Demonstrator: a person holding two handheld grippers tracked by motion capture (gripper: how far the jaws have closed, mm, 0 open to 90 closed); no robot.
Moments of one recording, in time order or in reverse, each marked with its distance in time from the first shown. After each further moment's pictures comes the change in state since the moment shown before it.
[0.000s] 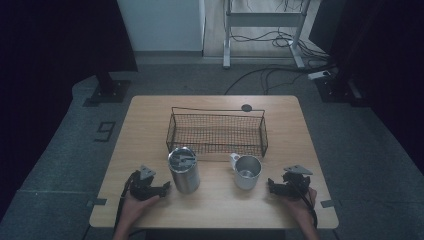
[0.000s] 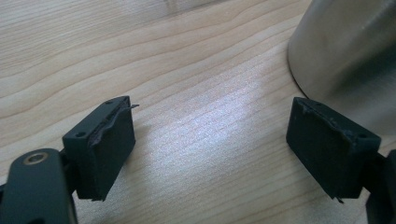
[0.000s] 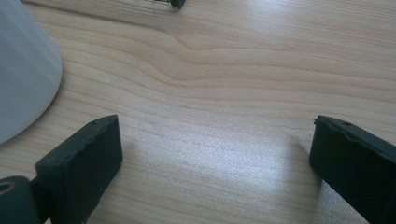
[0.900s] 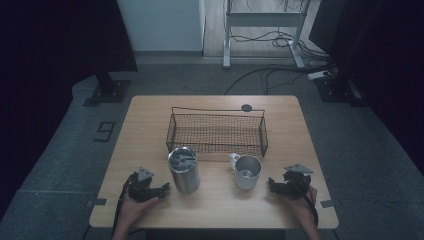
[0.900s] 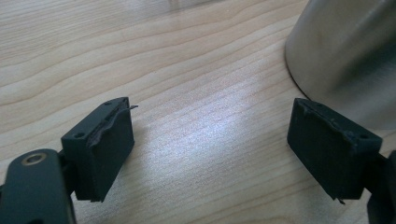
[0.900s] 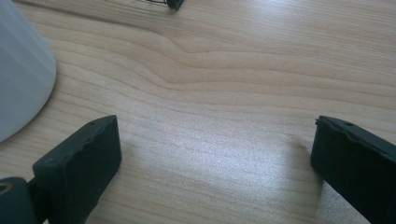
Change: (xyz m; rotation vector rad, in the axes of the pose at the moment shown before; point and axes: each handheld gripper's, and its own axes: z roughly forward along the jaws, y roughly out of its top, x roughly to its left) left arm 0.000 -0.005 -0.007 -0.018 -0.019 -0.036; right arm -0.005 0.002 0.002 0.000 0.010 -0.009
